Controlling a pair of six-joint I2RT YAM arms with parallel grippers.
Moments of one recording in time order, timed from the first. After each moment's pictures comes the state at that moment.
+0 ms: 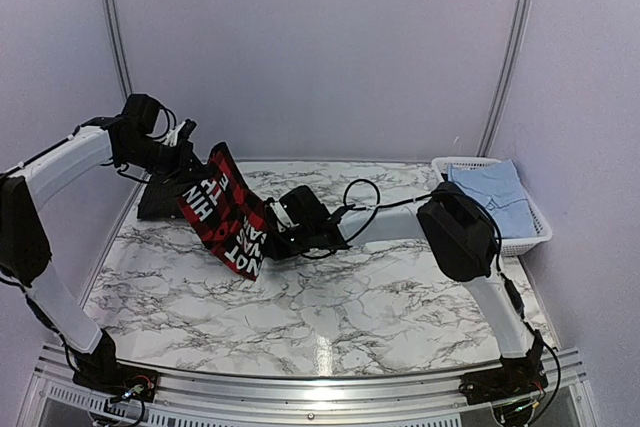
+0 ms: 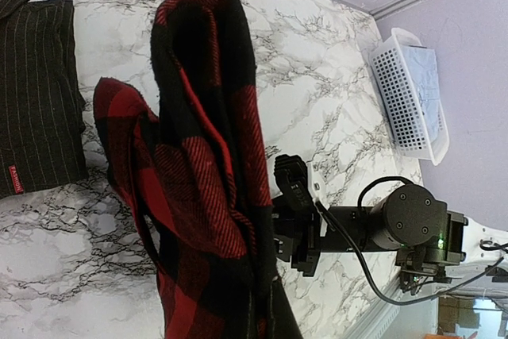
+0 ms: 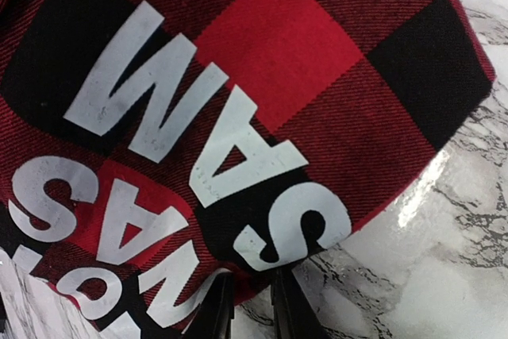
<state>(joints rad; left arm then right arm) -0.18 1.61 1.44 -0.74 0.60 -0.27 0.91 2.40 1.75 -0.08 -0.21 0.45</state>
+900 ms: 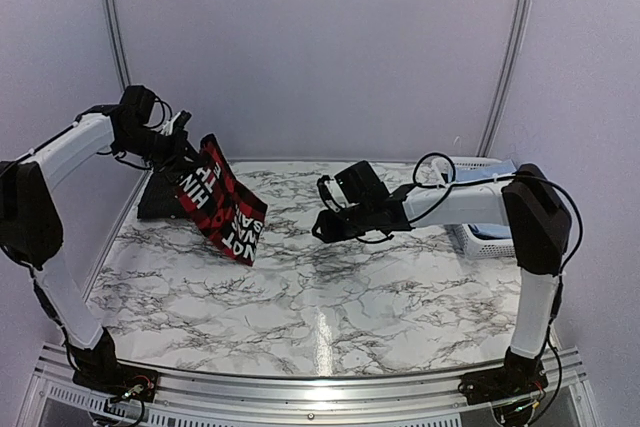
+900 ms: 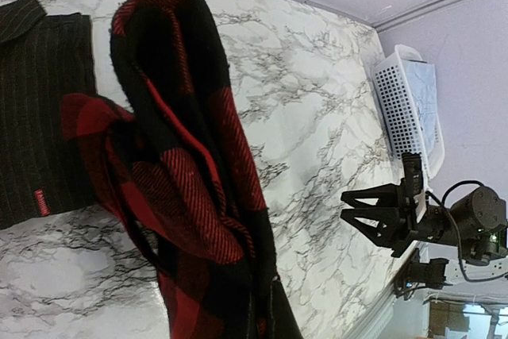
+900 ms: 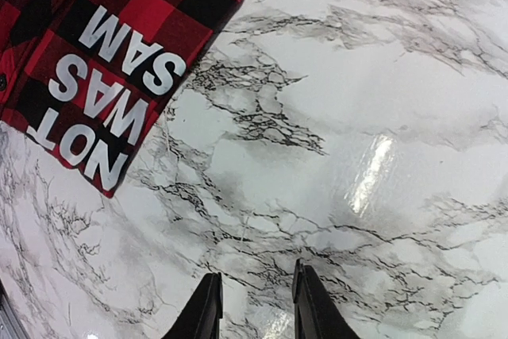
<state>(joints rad) -0.09 1.73 1.58 -0.83 0.67 -0.20 0.79 1.97 1.35 -0.15 -0.10 0.41</state>
